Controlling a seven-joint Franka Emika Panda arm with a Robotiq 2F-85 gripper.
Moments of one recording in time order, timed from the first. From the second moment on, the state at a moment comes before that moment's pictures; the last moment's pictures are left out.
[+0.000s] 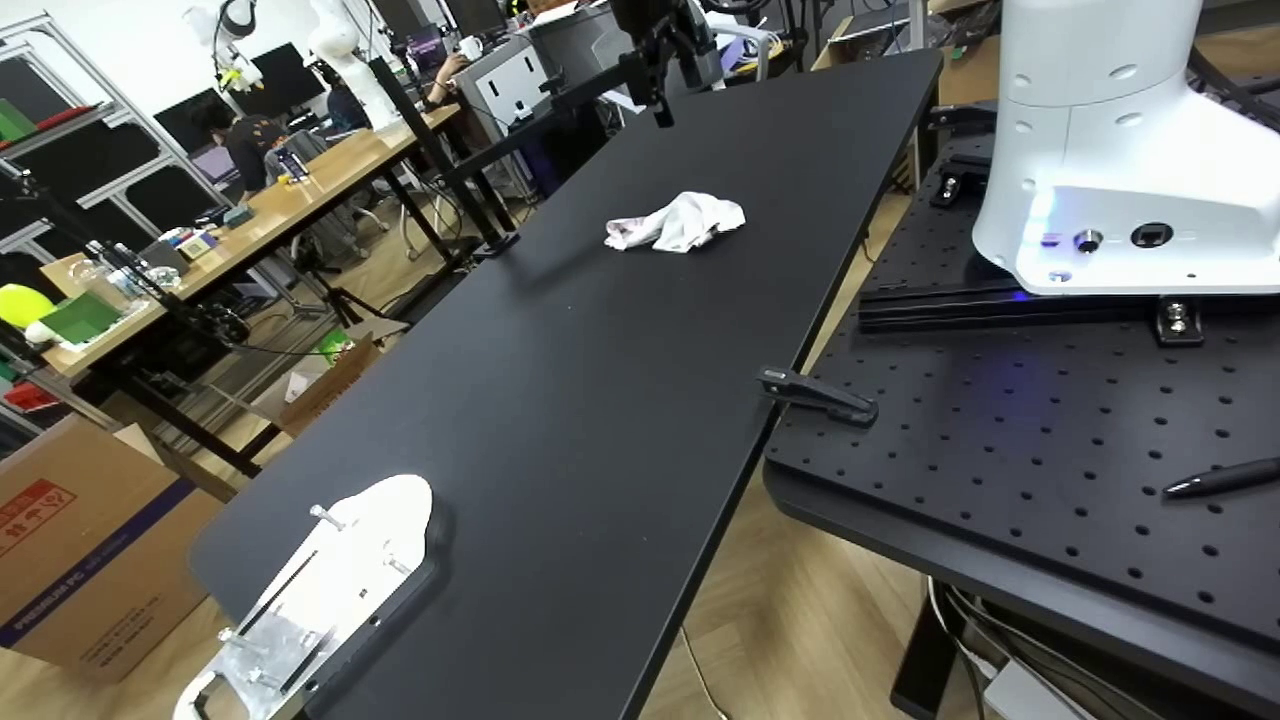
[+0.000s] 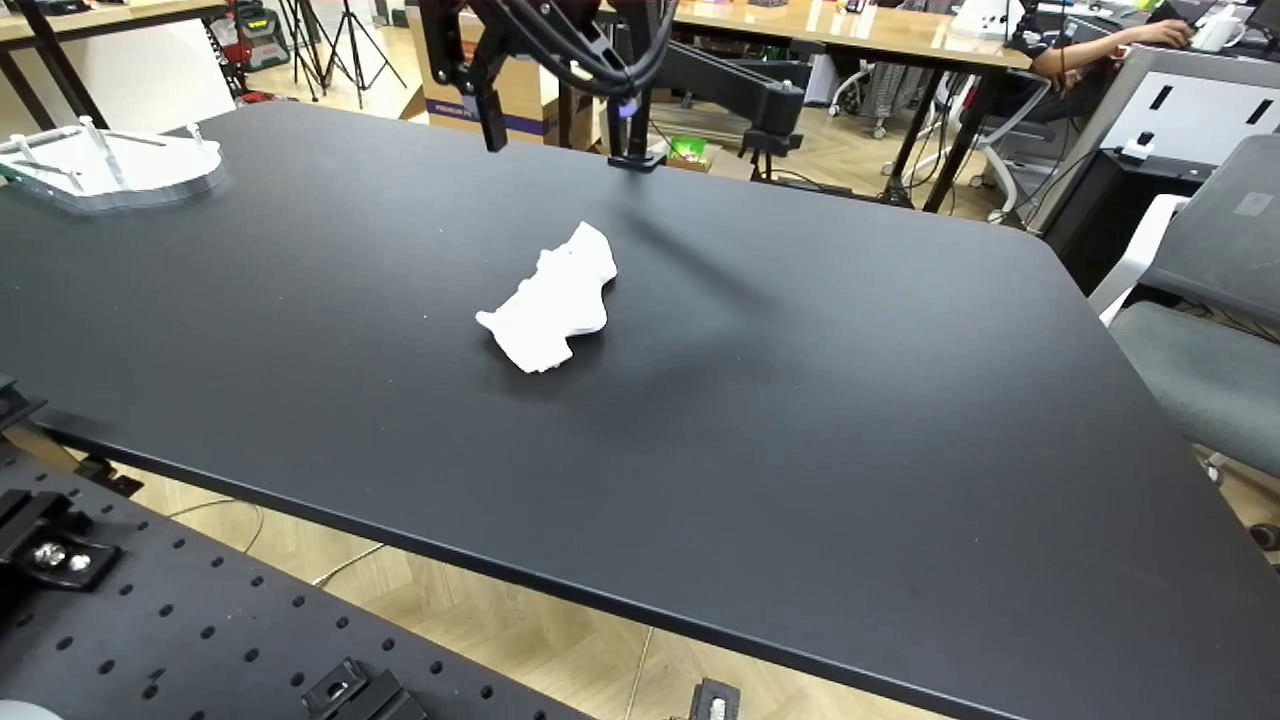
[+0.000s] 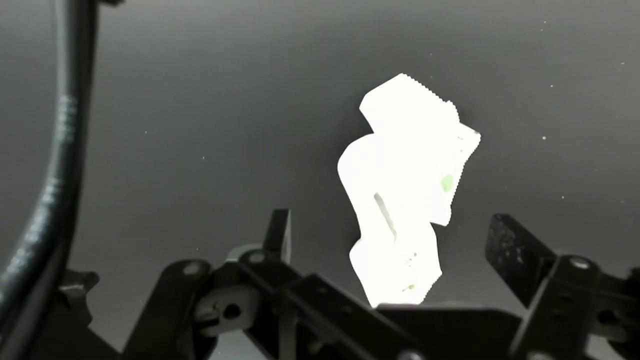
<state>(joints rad) -0.08 -0.14 -0.03 -2.65 -0.20 2.58 -0.08</state>
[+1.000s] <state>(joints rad) -0.08 0.08 -0.07 -2.63 -0.16 2.68 -0.26</state>
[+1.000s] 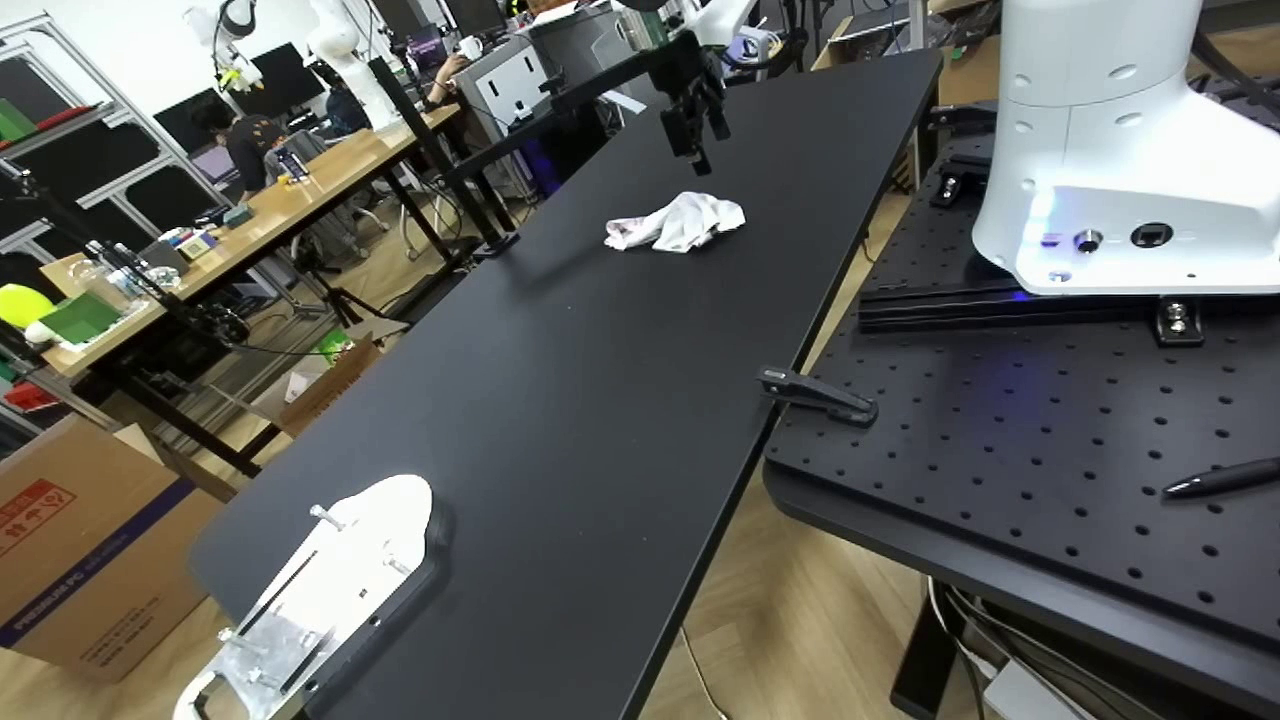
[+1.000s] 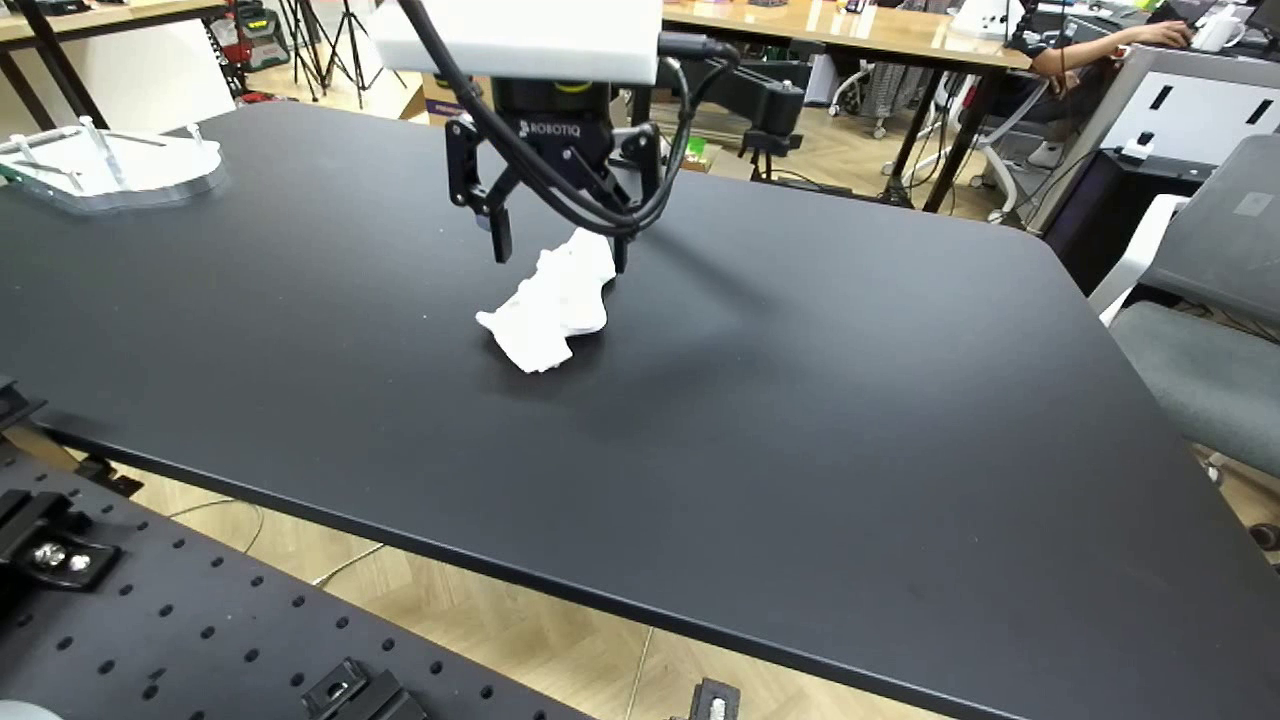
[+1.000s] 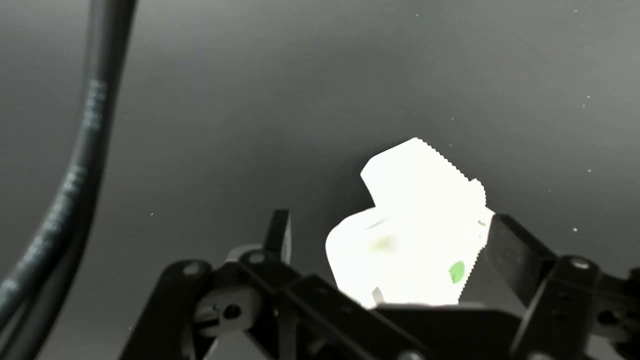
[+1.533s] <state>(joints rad) -0.08 0.26 -0.06 -2.53 -0.16 2.72 -0.36</state>
